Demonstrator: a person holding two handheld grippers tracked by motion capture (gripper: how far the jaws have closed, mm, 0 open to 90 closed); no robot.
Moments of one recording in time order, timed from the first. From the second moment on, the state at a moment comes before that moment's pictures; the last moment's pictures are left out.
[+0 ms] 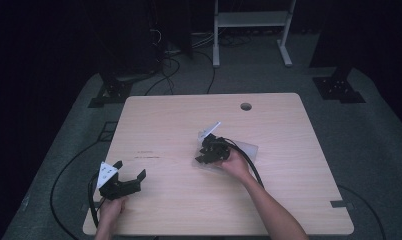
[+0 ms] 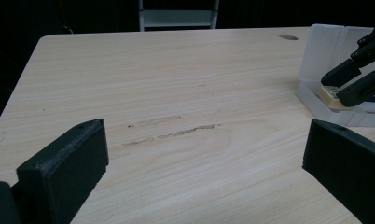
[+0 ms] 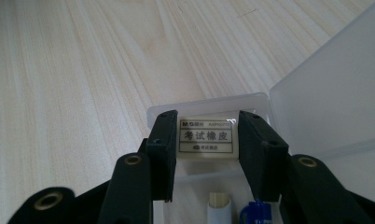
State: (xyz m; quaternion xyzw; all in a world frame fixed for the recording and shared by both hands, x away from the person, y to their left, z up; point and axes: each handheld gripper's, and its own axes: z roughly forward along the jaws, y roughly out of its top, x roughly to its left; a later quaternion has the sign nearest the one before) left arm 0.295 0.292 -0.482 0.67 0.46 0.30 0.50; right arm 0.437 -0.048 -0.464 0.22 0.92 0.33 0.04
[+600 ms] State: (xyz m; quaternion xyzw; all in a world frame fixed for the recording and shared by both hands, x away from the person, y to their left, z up) left arm 0.295 0.293 -0.482 0.67 0.46 0.30 0.50; right arm 0.435 -0.055 -0.460 0.23 0.90 0.36 0.04
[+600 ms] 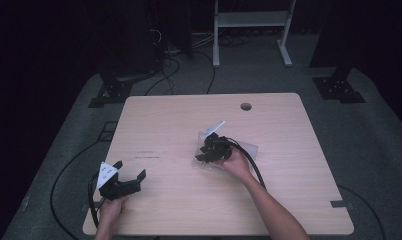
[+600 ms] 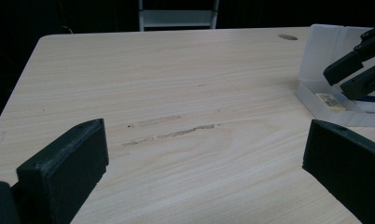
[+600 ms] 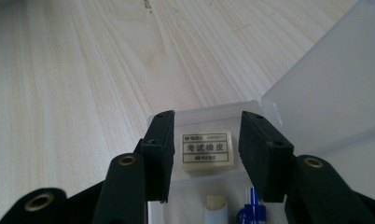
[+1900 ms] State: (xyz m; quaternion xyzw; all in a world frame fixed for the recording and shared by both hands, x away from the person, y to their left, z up) left arm 0.294 0.290 -0.482 0.67 0.46 0.31 0.50; right arm 0.407 -0.108 -0.438 0.23 0.89 0.38 0.04
